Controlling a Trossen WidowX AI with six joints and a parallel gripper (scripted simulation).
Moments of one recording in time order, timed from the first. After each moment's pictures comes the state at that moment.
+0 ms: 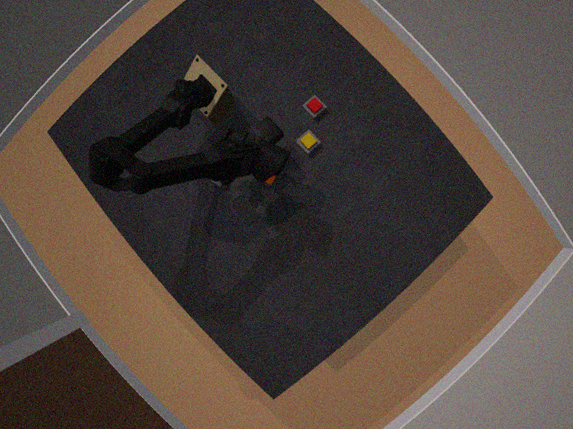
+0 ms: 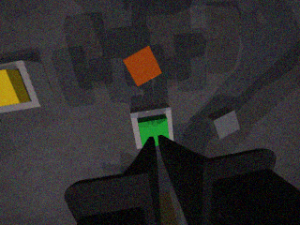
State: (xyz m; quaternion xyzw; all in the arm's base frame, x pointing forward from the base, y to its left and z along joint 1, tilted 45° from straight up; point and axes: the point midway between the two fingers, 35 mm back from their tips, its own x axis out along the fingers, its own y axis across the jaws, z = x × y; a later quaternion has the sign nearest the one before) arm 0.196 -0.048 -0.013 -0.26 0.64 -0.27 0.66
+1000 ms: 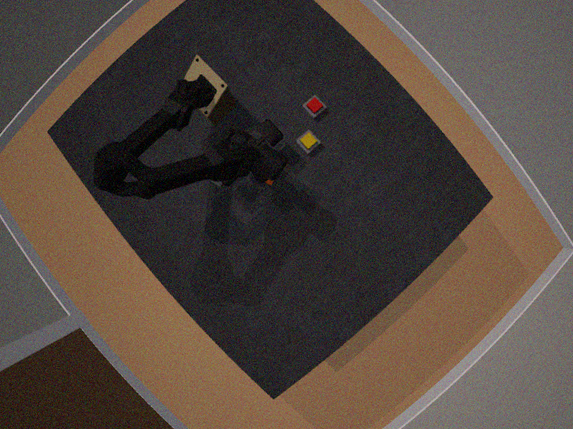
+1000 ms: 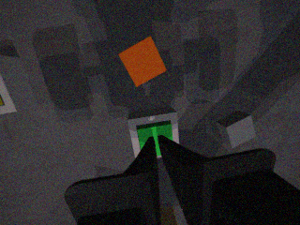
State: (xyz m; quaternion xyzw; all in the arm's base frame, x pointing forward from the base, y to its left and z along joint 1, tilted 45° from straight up) arm 0.194 -0.067 -0.031 -0.27 0.65 -0.27 0.66
